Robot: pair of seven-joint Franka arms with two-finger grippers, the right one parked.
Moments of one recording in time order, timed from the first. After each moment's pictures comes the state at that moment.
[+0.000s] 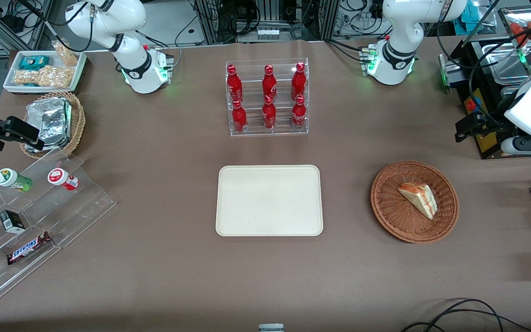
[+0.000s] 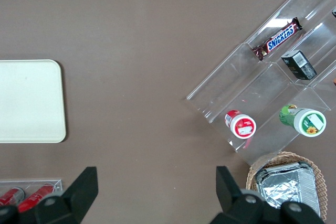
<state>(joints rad) -0.05 0.01 -0.01 -1.61 -0.02 1.57 -0.03</state>
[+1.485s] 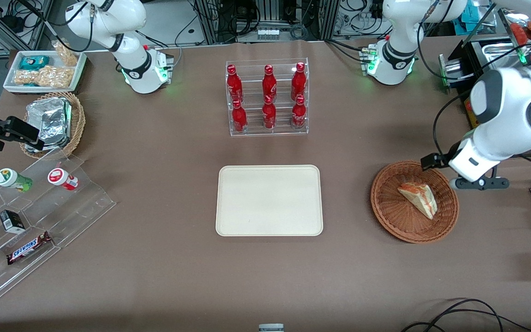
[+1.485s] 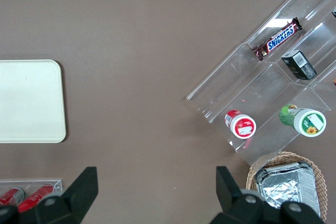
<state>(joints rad) -0.05 0.11 0.02 -2.02 -0.02 2.02 -0.06</state>
